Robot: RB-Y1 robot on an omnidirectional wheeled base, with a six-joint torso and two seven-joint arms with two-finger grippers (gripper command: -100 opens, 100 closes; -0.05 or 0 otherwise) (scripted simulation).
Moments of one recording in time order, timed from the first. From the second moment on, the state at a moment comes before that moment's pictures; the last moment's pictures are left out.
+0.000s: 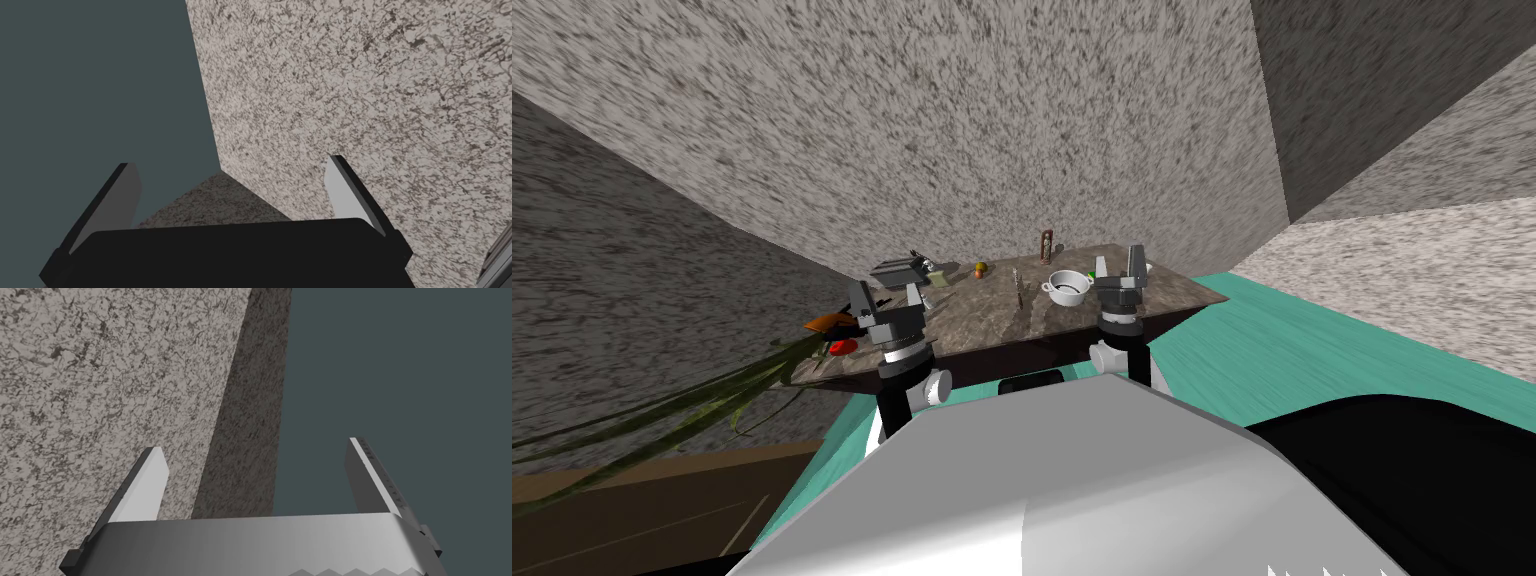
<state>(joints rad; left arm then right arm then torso) 0.45 0.05 0.02 -2.29 0.03 -0.58 0.04 0.48 -0.02 0.04 -2.30 0.01 -0.63 -0.06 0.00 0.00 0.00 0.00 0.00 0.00</state>
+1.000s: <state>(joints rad) 0.45 0.05 0.02 -2.29 0.03 -0.58 0.04 0.24 -0.24 0.09 -2.23 -0.04 -0.46 -0.05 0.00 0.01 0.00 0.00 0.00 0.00</state>
